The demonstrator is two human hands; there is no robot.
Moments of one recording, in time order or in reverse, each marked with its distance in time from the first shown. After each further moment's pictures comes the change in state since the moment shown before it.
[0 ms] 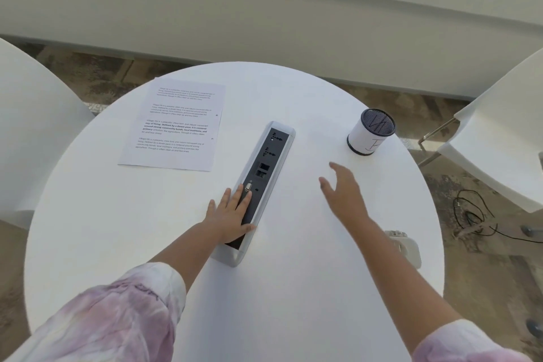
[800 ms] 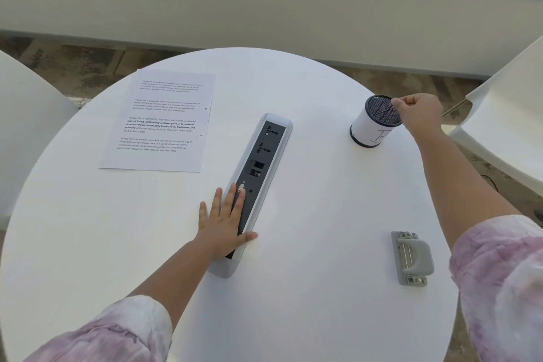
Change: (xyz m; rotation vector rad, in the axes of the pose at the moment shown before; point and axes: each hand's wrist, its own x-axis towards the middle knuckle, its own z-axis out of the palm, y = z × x) left_hand 0.011 0.006 0.018 -0.076 0.062 -0.071; right_hand 0.151 0.037 -0.113 0.014 0.320 0.195
